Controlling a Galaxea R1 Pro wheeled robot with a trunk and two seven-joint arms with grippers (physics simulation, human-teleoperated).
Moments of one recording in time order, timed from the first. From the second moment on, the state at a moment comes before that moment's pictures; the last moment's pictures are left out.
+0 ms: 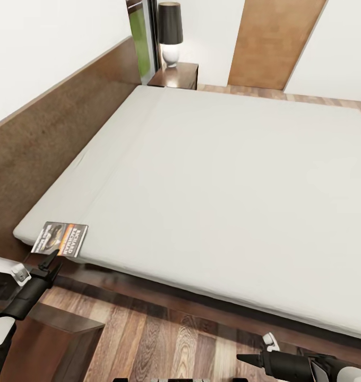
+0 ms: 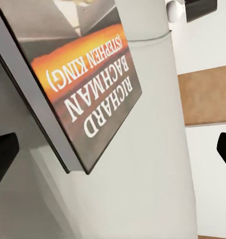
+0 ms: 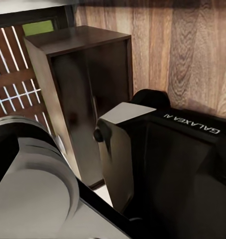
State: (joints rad) left arm -0.56 0.30 0.66 -0.58 0.80 0.44 -0.96; right arm -0.65 -0.27 0.12 0.08 -0.21 0.15 1.35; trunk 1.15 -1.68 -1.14
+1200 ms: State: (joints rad) left arm -0.56 0.30 0.66 -0.58 0.80 0.44 -0.96; right arm -0.65 -0.27 0.12 0.08 -0.21 0.15 1.35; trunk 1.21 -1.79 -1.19
